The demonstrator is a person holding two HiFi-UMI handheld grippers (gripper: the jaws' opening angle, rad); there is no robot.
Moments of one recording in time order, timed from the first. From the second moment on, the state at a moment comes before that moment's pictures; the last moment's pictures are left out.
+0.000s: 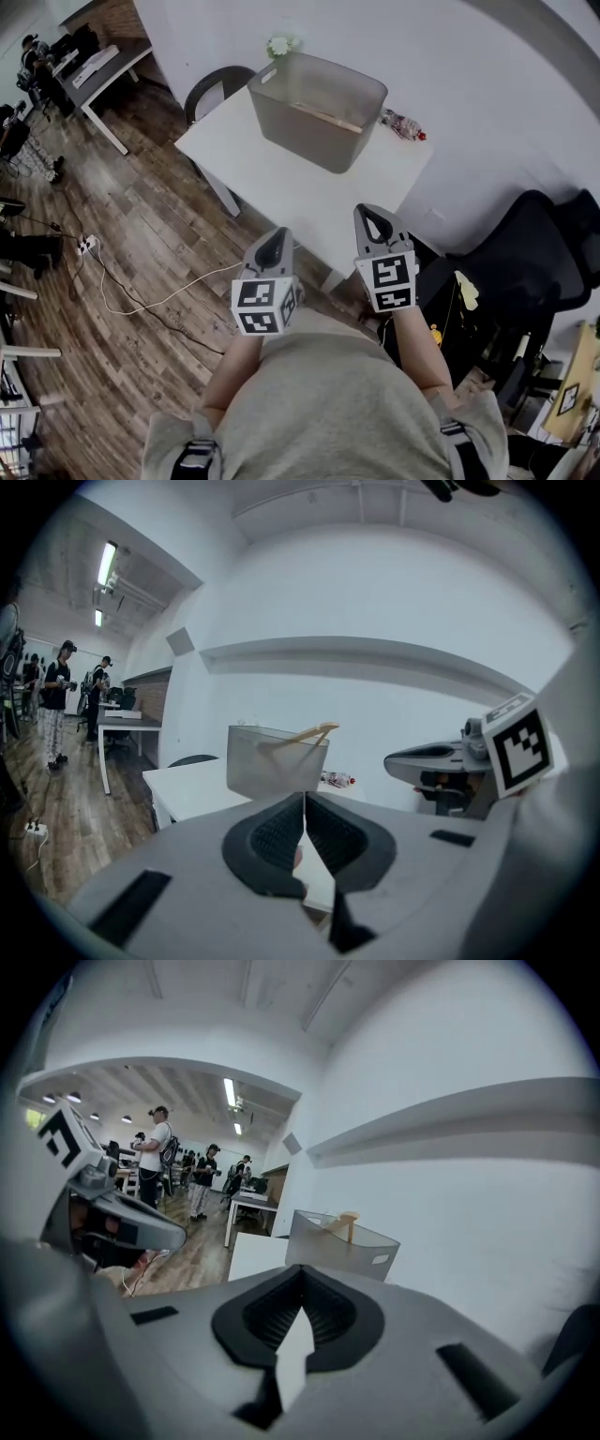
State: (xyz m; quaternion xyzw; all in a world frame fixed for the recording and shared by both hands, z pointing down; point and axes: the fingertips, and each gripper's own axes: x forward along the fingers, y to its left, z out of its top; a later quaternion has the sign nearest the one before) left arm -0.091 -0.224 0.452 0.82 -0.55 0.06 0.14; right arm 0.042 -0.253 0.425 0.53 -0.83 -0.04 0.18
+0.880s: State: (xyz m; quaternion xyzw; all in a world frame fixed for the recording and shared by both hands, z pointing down) left arm -0.097 -0.216 0.460 0.82 -0.55 0.06 0.15; right arm 0.030 -0.233 0.442 0.54 -0.83 -0.01 0.14
